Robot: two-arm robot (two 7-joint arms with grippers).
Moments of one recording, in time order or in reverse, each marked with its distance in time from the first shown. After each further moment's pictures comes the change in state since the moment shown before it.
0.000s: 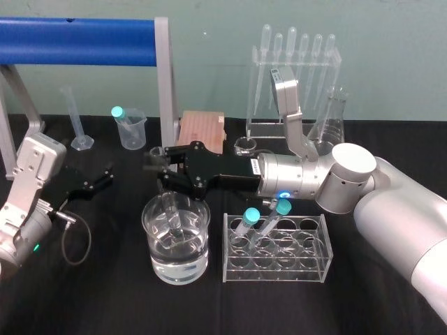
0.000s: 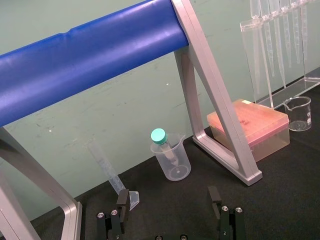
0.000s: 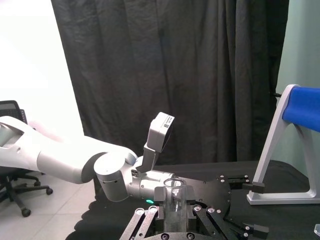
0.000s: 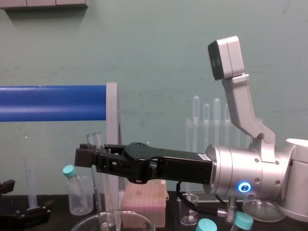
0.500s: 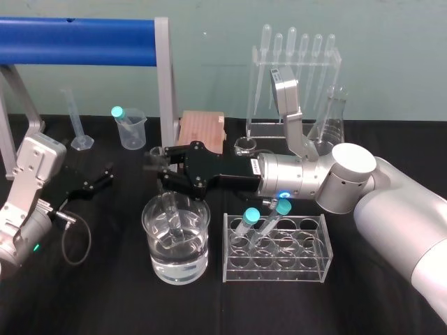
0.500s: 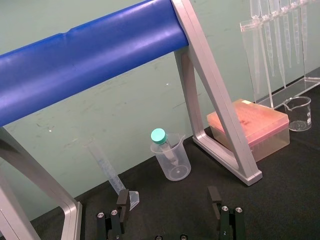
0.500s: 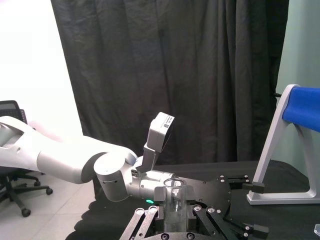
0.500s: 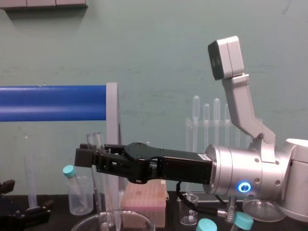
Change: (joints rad) left arm 0.000 0.000 0.000 0.000 0.000 0.000 0.000; right arm 0.000 0.000 0.000 0.000 0.000 0.000 0.000
